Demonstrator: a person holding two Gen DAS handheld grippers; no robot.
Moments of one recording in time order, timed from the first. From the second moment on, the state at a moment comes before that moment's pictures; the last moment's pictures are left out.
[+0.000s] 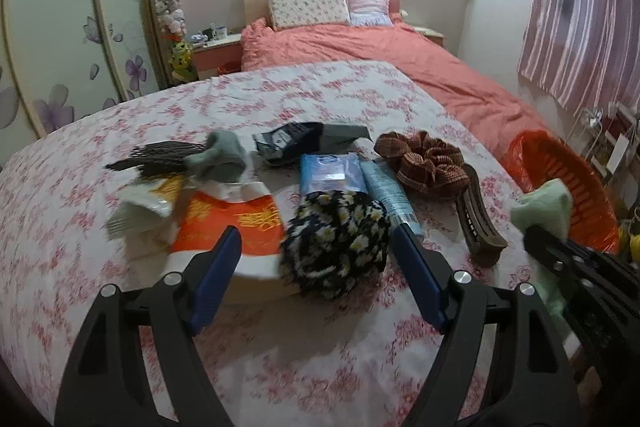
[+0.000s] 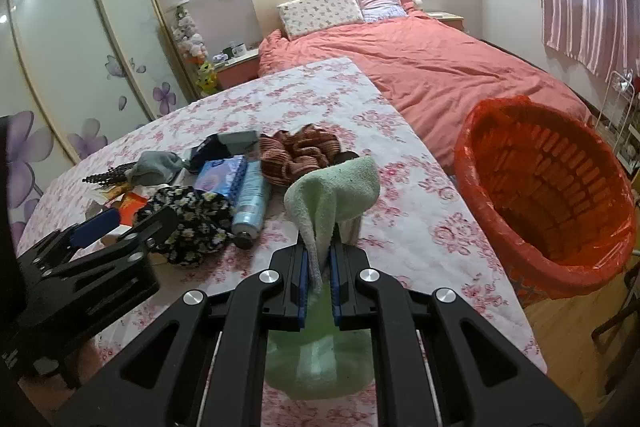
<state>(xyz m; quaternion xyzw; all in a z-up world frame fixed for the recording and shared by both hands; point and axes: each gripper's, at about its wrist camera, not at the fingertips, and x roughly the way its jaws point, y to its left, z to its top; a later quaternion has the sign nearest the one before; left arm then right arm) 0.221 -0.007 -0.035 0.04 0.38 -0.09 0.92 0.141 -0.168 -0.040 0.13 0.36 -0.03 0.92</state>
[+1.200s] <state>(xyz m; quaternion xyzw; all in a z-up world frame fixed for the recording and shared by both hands) 0.198 -0.049 0.015 0.01 0.34 -0.19 0.92 0.112 -0.220 -0.005 0.15 0.30 -0.05 0.94</state>
